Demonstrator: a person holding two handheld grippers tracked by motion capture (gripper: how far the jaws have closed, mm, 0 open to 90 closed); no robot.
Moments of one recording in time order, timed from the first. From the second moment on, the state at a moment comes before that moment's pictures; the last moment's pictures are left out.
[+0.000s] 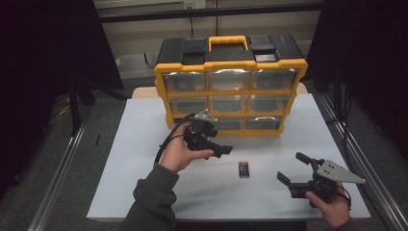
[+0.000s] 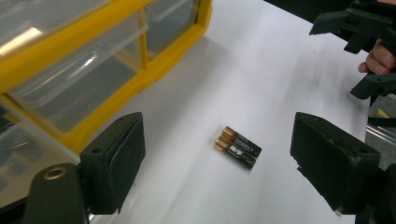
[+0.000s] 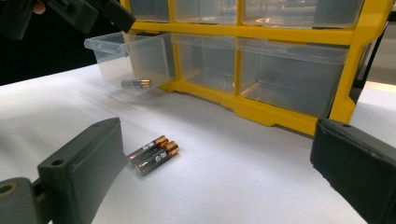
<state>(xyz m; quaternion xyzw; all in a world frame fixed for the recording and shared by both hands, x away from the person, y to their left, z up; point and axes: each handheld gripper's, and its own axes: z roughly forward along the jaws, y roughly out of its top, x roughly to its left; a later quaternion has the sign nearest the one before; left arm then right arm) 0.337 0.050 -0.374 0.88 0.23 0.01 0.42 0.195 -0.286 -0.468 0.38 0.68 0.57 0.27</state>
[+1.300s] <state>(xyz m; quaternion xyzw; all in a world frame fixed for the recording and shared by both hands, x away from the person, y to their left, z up) 0.308 0.003 -0.444 0.89 0.23 0.02 0.39 0.195 -0.286 -0.468 0.38 0.68 0.57 0.27</state>
